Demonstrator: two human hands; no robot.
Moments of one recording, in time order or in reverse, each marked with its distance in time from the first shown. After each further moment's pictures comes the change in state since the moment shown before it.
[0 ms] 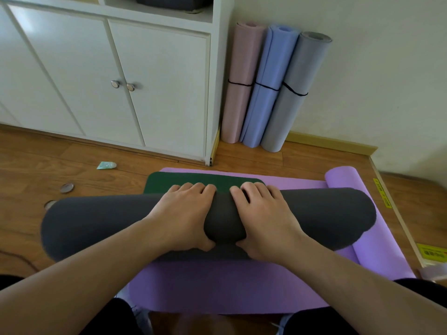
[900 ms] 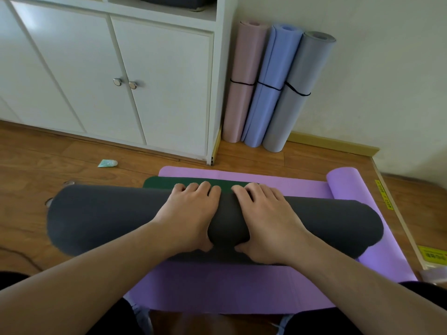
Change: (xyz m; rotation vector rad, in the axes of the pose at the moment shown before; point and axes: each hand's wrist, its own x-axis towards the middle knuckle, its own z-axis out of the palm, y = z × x) left_hand 0.003 0.005 0.009 0.113 0.022 0.026; right_hand 0.000 0.003 -0.005 0.106 -0.044 -0.004
